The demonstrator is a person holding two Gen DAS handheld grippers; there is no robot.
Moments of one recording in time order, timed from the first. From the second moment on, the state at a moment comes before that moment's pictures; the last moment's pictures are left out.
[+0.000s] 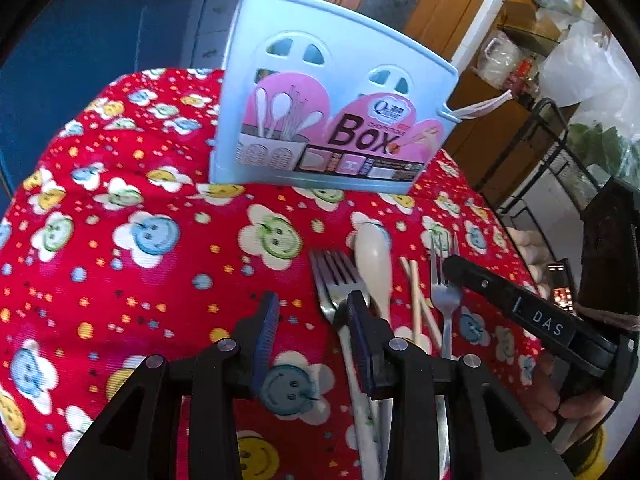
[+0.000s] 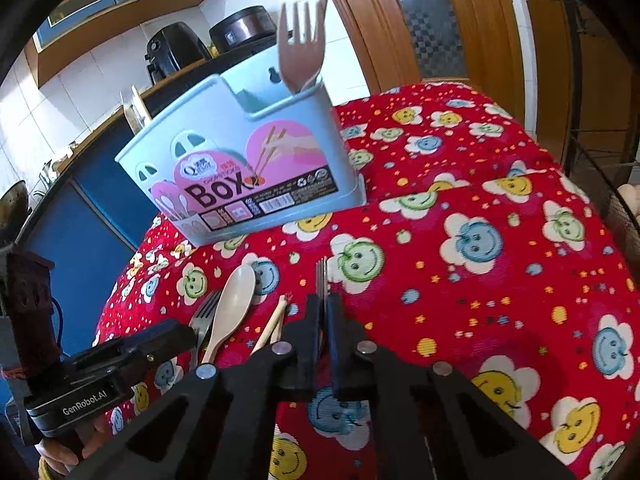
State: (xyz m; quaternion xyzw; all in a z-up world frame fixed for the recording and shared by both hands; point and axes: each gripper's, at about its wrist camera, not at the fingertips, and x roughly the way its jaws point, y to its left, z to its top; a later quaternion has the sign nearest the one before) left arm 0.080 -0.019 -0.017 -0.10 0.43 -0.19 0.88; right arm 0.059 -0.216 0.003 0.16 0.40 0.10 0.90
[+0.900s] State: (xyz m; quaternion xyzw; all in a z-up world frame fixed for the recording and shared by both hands) left arm 0.089 -0.040 -0.018 -0.08 0.44 -0.22 0.87; right arm 0.045 -0.235 0.012 0.17 0.38 0.10 0.90
